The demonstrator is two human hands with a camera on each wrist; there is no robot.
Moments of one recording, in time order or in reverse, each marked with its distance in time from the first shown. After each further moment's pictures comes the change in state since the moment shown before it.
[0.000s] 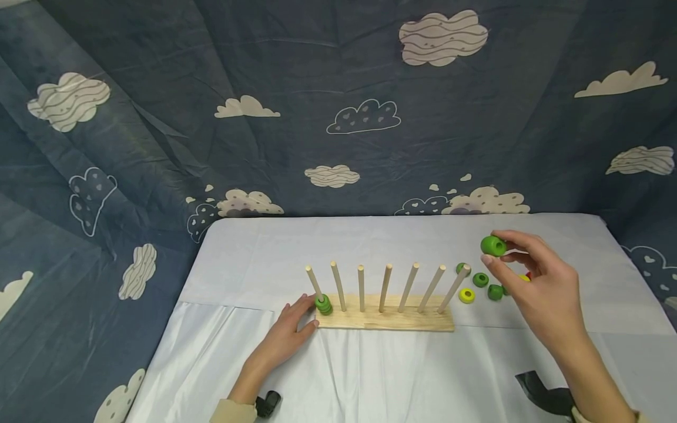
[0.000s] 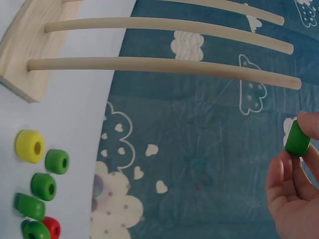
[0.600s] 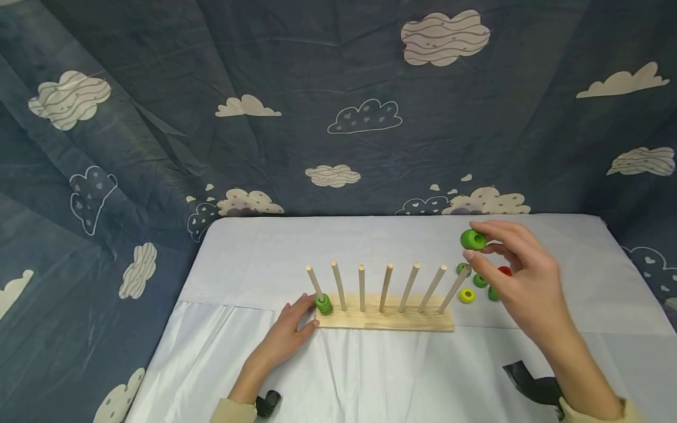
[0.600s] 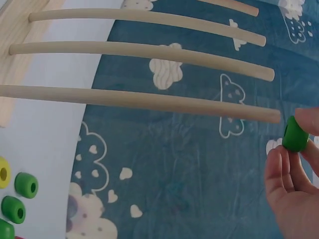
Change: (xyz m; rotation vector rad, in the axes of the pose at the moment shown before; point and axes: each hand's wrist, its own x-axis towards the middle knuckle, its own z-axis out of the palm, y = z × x) left_hand 0.001 -0.002 0.000 -0.003 -0.006 -0.009; right_hand 0.011 -0.029 0.010 0.077 -0.076 -0.113
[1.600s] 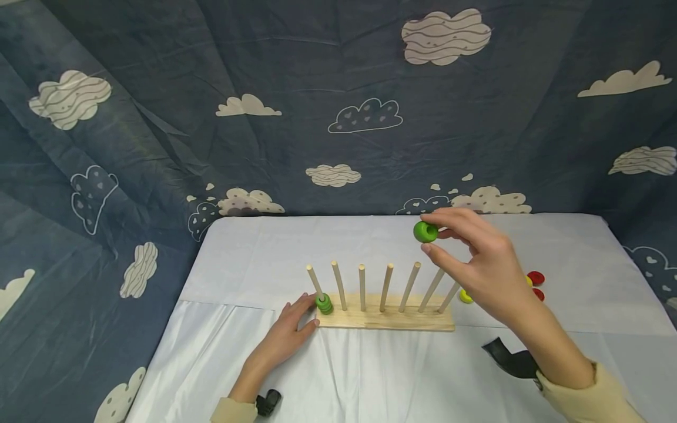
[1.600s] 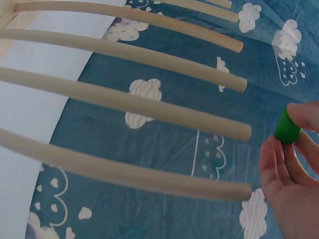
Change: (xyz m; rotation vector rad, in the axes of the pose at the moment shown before) left_hand 0.000 0.001 -0.001 -0.005 -0.010 -0.010; right_hand 0.028 -0.028 0.025 -0.005 -0.153 -0.287
